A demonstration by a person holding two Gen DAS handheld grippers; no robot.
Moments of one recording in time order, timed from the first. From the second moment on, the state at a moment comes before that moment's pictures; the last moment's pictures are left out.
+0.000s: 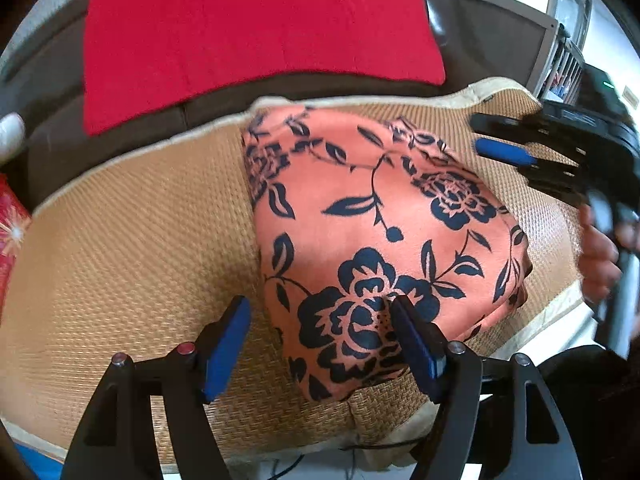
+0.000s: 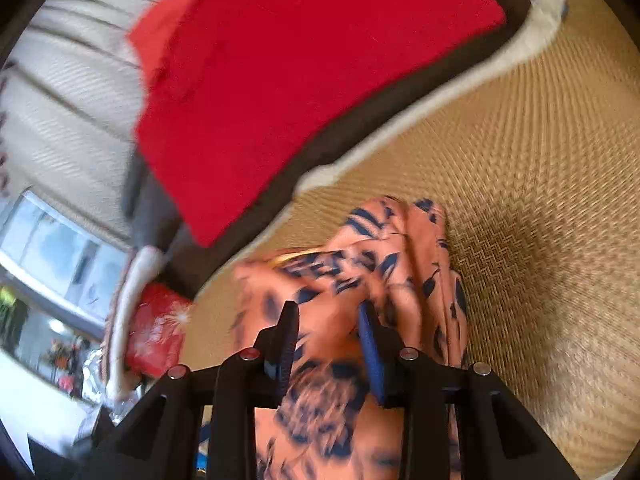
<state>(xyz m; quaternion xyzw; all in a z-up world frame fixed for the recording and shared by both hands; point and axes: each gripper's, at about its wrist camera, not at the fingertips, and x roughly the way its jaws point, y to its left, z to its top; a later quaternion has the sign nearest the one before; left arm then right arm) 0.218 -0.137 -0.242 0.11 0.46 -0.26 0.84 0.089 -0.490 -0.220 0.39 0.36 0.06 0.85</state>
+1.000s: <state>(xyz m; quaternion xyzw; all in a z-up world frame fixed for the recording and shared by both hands) 0.245 -0.162 -0.240 0.23 0.41 -0.18 0.86 0.196 -0.367 -0.258 0.36 0.49 0.04 0.80</state>
